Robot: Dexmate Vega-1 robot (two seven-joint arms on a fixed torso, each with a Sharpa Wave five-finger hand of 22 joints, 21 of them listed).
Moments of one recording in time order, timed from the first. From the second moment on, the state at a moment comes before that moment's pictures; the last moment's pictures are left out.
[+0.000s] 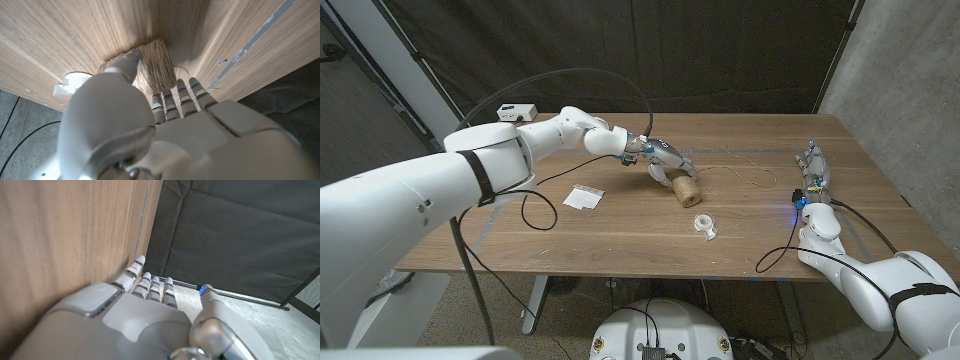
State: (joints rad) left arm -0.12 0.26 1.37 -0.53 0.70 -1.00 0.09; left_hand 1.17 0.06 0.55 -0.17 0.26 0.32 0.02 0.34 0.26 0.09 -0.03 0.60 0.49 0.19 0.02 0.35 0.34 0.16 0.09 0.24 0.20; right arm -0.61 -0.34 -0.23 -0.44 0.65 0.79 -0.02; right_hand 0.19 0.13 0.34 0.02 0.20 0.09 -0.03 0.19 0.19 0.01 0.03 0.20 0.20 0.01 -0.02 0.20 0.21 0.25 -0.04 0.19 0.17
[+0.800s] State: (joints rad) left arm -0.09 0.27 1.36 -0.52 0.75 -1.00 0.22; left_hand 1.27 0.05 0.46 -0.18 0.25 0.45 0.00 0.42 0.27 0.21 -0.08 0.71 0.58 0.30 -0.03 0.51 0.46 0.23 0.09 0.26 0.20; right arm -0.65 -0.35 -0.24 -0.49 0.65 0.77 -0.05; right_hand 0.19 0.13 0.34 0.02 0.20 0.09 -0.03 0.19 0.19 0.01 0.03 0.20 0.20 0.01 -0.02 0.20 0.21 0.25 -0.04 0.19 0.17
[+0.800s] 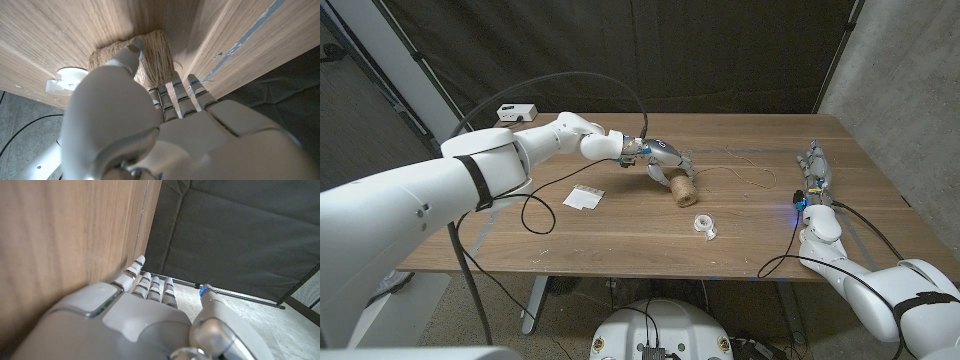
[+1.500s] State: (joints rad) left arm -0.10 0.26 1.40 -0.48 0.77 -1.00 0.30; left_hand 1.30 0.05 0.44 -0.17 0.26 0.48 -0.01 0.42 0.27 0.23 -0.09 0.74 0.58 0.31 -0.04 0.55 0.51 0.24 0.08 0.26 0.21; right arm -0.66 -0.35 -0.25 -0.52 0.64 0.76 -0.06; right_hand 0.19 0.13 0.34 0.02 0.20 0.09 -0.03 0.19 0.19 0.01 0.03 0.20 0.20 0.01 -0.02 0.20 0.21 0.25 -0.04 0.19 0.17
